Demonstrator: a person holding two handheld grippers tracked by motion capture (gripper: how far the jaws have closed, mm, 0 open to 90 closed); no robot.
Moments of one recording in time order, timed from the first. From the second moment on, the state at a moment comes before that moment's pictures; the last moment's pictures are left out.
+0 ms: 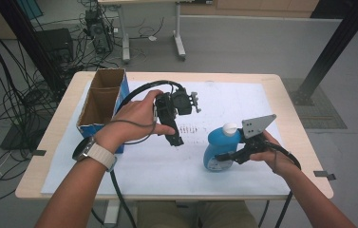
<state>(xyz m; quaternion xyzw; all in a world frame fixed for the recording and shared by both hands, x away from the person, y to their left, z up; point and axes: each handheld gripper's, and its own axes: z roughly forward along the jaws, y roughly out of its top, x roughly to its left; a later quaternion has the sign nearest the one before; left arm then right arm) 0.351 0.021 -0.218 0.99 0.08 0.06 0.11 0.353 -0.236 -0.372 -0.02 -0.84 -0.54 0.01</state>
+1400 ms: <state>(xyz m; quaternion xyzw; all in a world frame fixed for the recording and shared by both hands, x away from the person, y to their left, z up) 0.366 -0.017 -0.174 0.99 0.02 0.05 0.12 0.378 -0.194 -0.323 0.00 -0.85 -0.52 0.01</state>
